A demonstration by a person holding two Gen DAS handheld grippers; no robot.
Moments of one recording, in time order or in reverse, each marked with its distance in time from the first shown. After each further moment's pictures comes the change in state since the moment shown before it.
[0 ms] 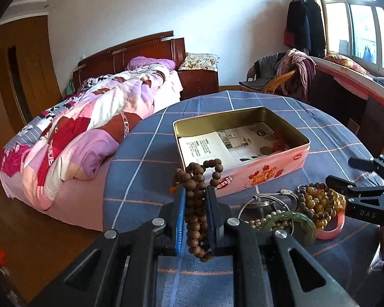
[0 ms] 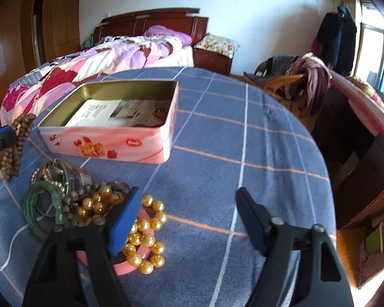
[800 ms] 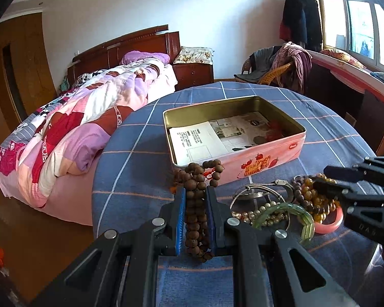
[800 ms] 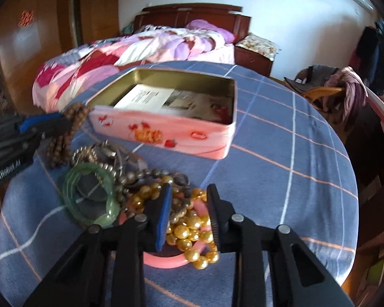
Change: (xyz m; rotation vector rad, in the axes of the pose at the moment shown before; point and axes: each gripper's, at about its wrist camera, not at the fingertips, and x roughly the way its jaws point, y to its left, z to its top) left arm 0.010 -0.013 -0.008 0.016 0.034 -0.024; right arm -0.003 0.039 -0.003 -0.159 0.024 0.164
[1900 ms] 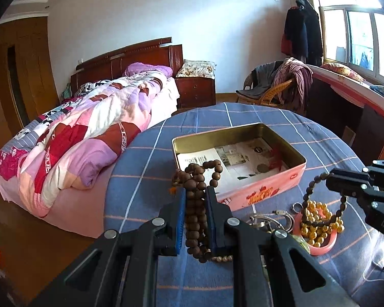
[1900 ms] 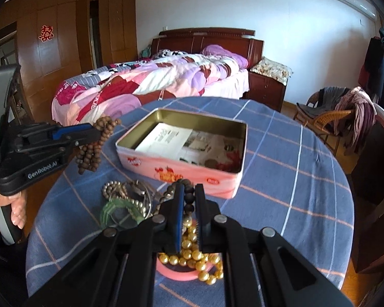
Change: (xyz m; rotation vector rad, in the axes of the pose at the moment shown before) left arm -0.017 0.017 0.028 -0.021 -0.080 -0.008; right arm -0.043 0.002 0.028 -0.012 -0.162 0.091
